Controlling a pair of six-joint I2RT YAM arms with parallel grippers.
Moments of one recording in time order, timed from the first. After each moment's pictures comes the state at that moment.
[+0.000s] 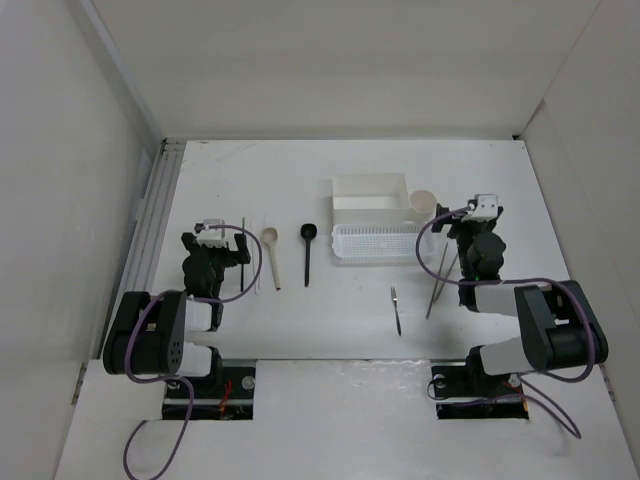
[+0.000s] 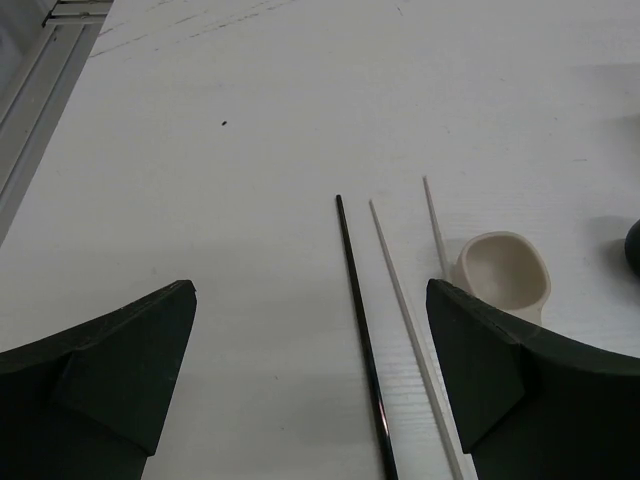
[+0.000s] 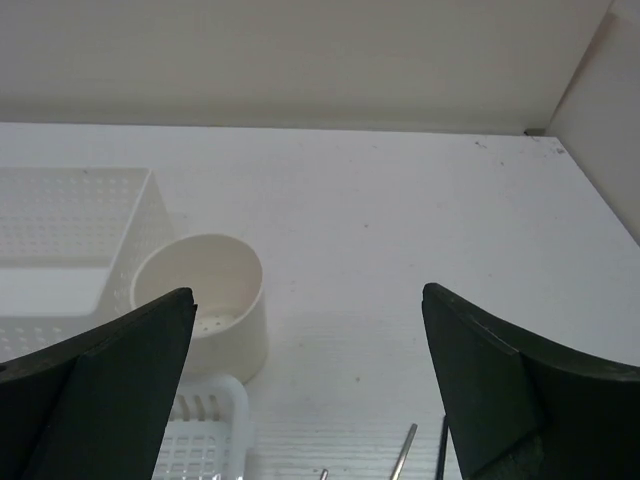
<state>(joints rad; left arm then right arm) -0.03 1.38 0.12 1.16 0.03 -0.01 0.10 1.40 0.30 1.20 0.12 -0.05</state>
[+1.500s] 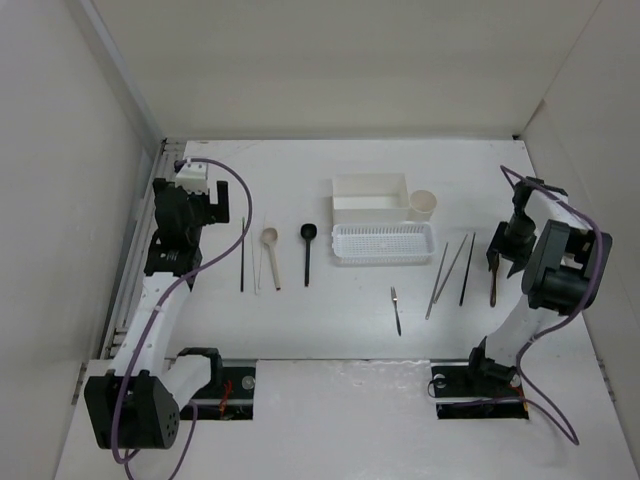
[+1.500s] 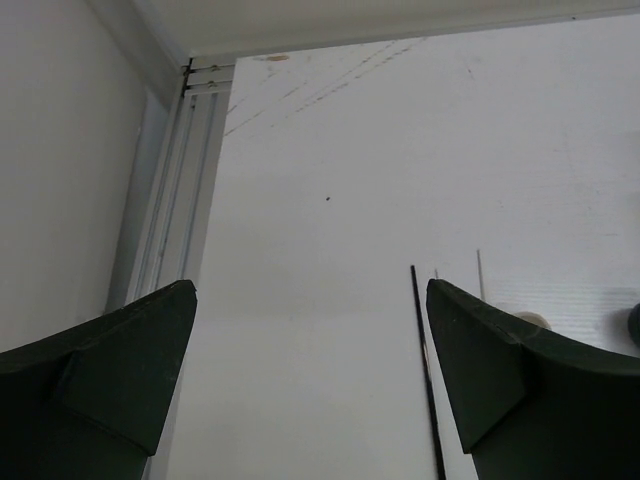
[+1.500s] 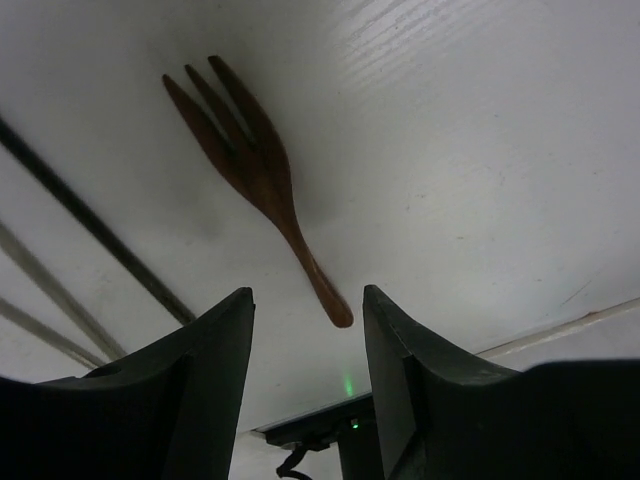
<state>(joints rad) -0.03 1.00 0.78 -0.04 -0.09 0.13 -0.33 1.77 1.27 -1.04 0.13 0.22</state>
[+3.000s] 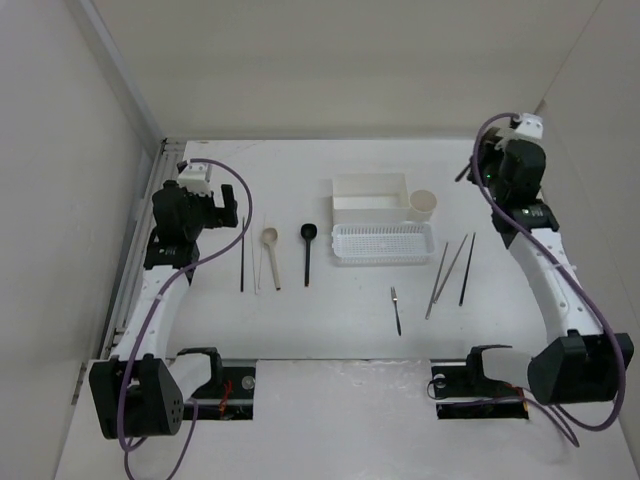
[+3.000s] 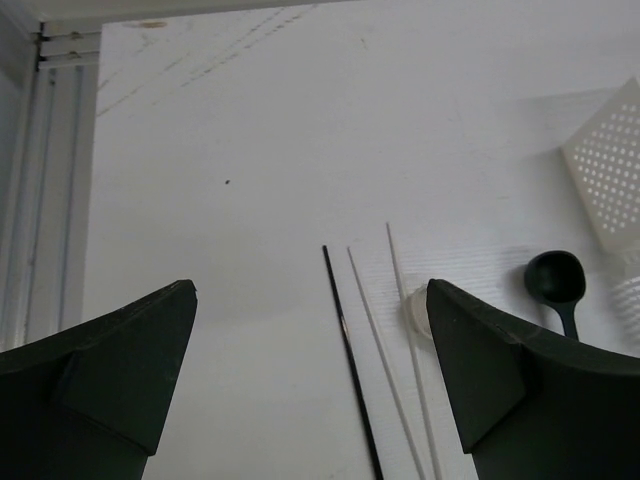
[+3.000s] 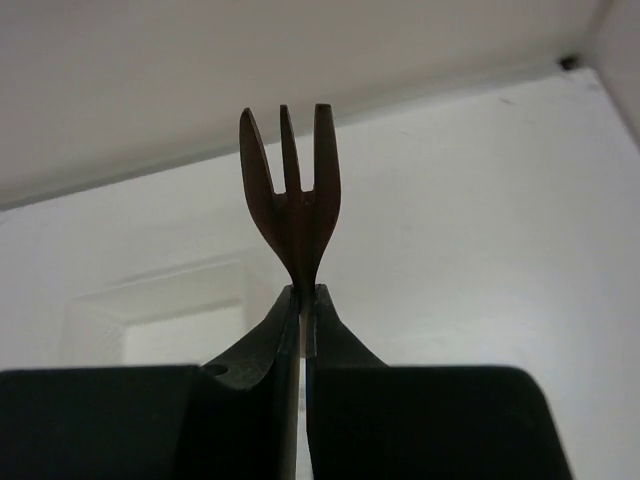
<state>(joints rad) 0.03 1.06 0.77 -0.03 0.17 0.04 0.00 1.22 1.16 -0.19 0.13 0.27</state>
